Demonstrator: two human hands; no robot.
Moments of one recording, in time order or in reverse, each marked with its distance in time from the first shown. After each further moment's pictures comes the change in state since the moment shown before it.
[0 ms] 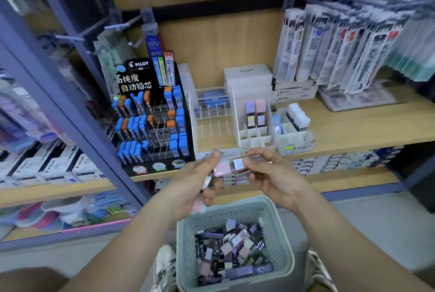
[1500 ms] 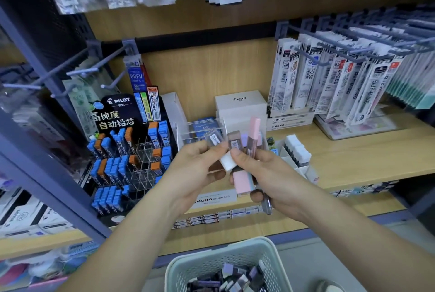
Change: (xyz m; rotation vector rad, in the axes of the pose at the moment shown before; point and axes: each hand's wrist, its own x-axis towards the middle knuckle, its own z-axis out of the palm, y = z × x) left_hand 0.039 0.094 0.031 0.073 0.007 0.378; right_hand 0.014 -0.080 0.048 -0.577 -0.012 -0.102
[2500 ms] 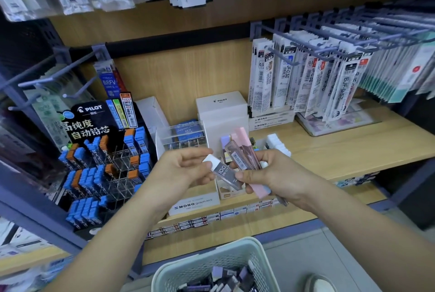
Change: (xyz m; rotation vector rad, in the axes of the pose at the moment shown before) left_hand 0.009 -0.008 0.003 0.142 0.013 0.014; right_hand 0.004 0.011 -0.058 -0.057 -0.063 0.010
